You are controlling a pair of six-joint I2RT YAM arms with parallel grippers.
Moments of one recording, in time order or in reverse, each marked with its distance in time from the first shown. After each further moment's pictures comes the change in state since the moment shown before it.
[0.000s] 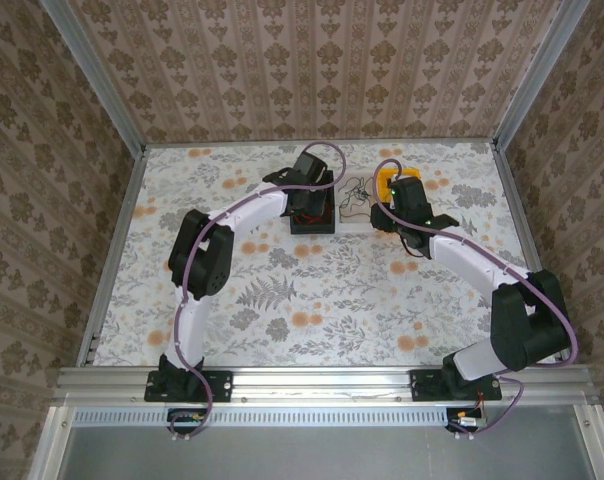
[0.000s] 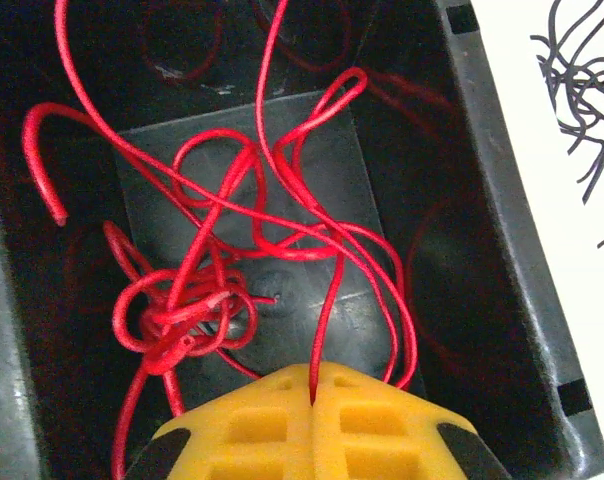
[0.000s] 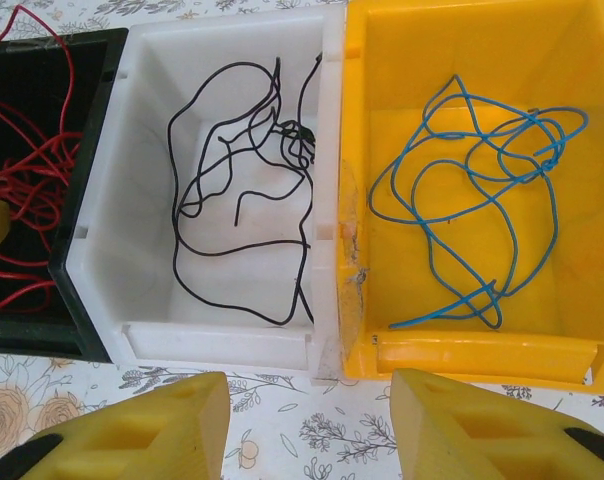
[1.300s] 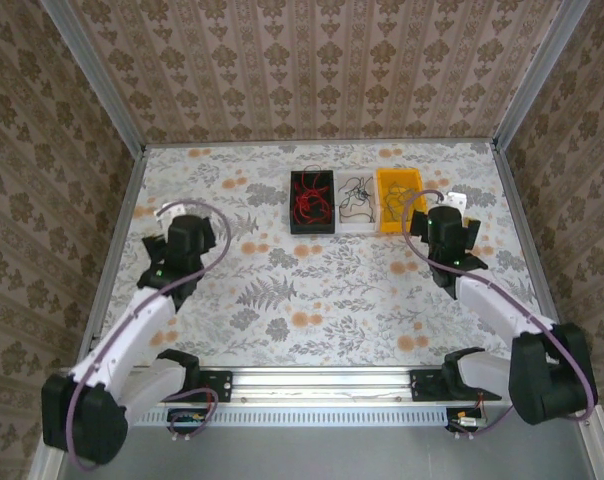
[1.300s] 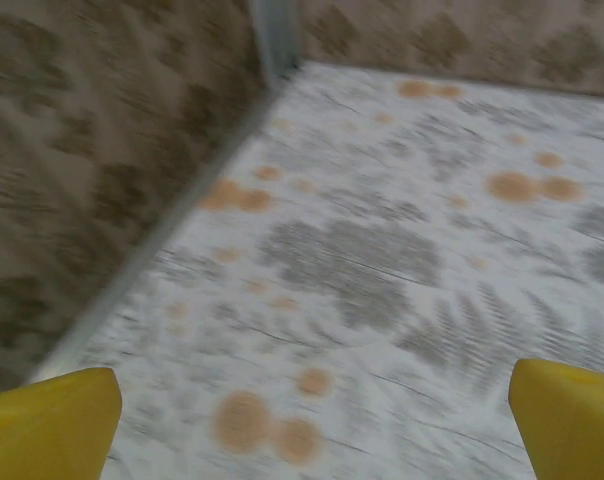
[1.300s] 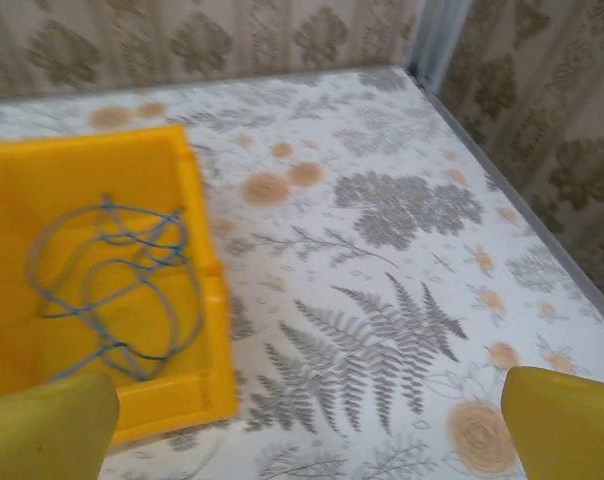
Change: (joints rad) left arm 0.328 -1.219 -1.145 0.346 -0.604 0.098; right arm -0.143 -0.251 -0.370 0.335 0.416 -0.156
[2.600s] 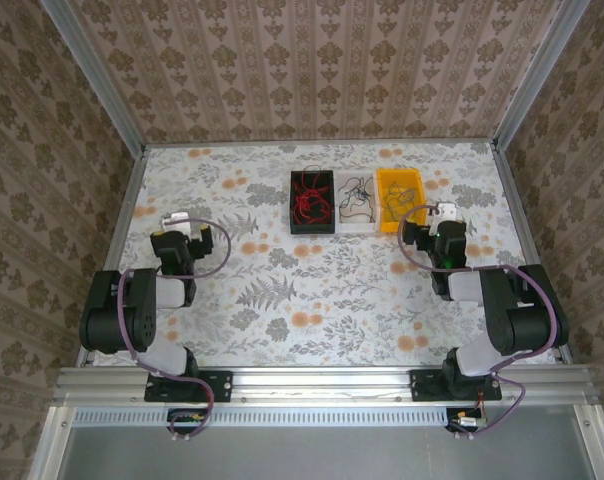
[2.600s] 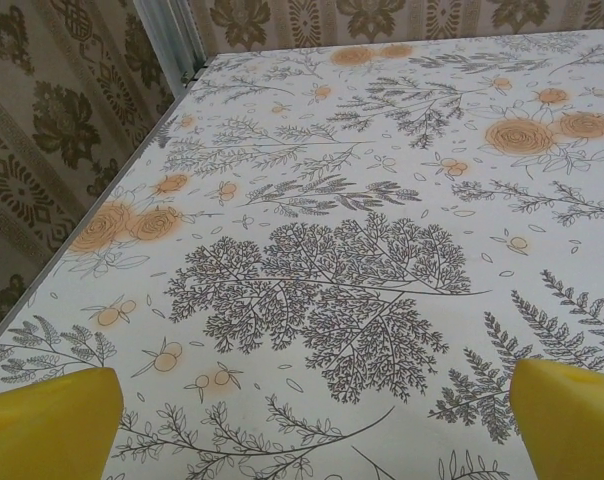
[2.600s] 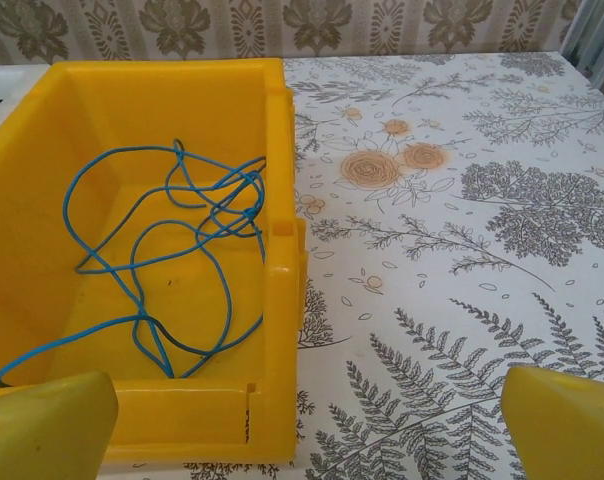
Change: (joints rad) left arm 0.314 0.617 -0.245 1.071 0.495 0.329; right arm -0.148 0.318 -0.186 0.654 -0.402 -0.123
